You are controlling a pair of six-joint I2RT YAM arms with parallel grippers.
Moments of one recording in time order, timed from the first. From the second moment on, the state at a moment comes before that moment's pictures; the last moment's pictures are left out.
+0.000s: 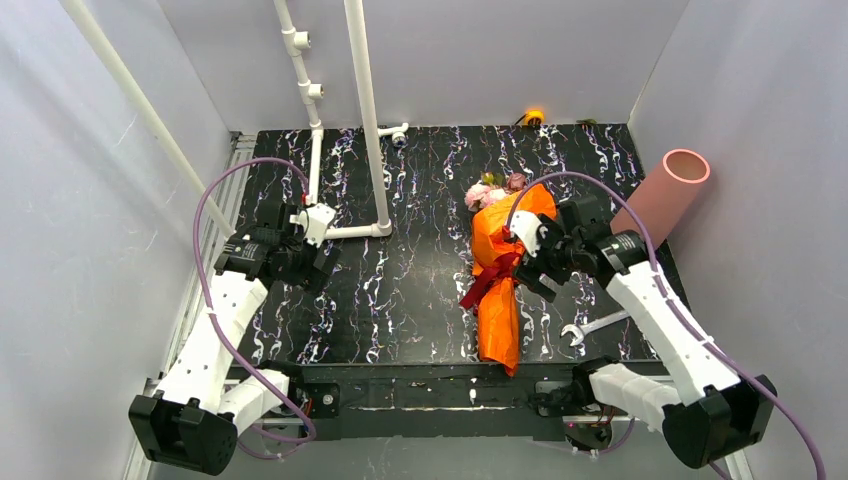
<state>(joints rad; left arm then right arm) -0.21 1.01 0.99 -1.02 0.00 0.32 0.39 1.01 0.98 -0.94 -0.24 -0.68</state>
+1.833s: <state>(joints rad) -0.84 1.37 0.93 -0.29 0.25 0.42 0.25 1.44 1.27 -0.82 -0.47 -0.18</state>
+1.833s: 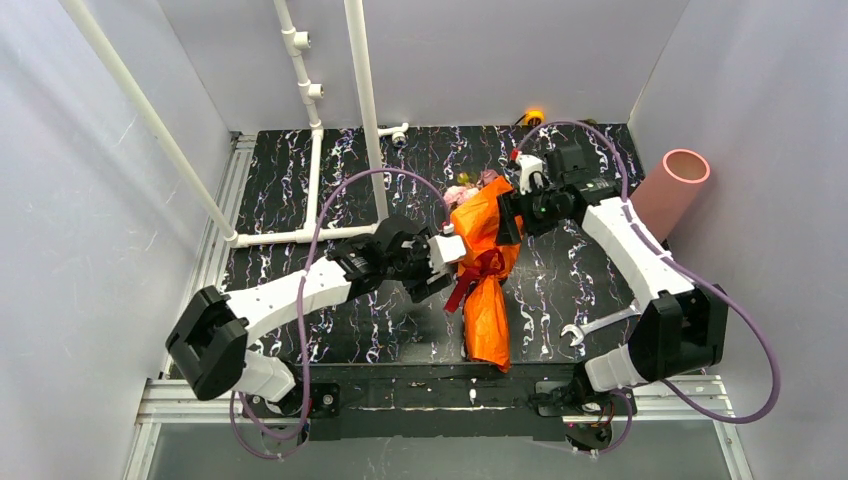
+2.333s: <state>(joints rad) -0.84 1.75 1.00 -0.05 0.26 0.57 0.26 1.63 1.24 -0.74 -0.16 -0.05</state>
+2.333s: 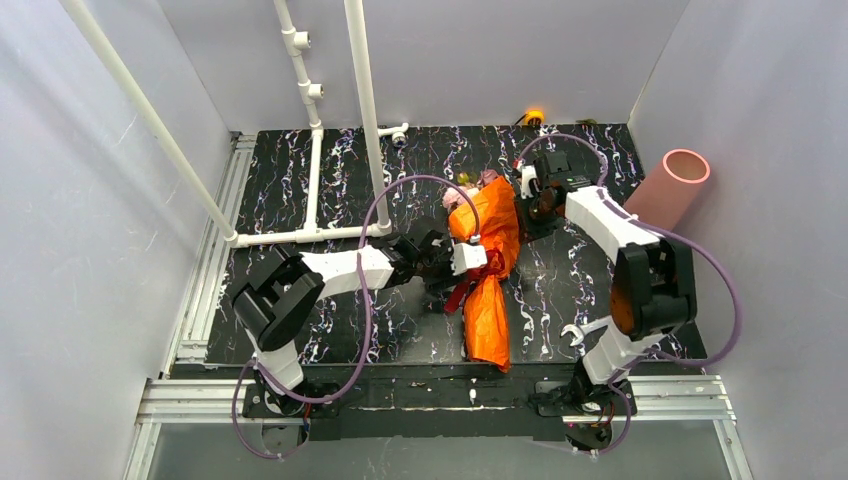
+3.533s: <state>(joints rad) -0.78 1.85 1.18 0.10 0.45 0.74 0.11 1.83 1.37 -0.62 -0.49 -0.13</state>
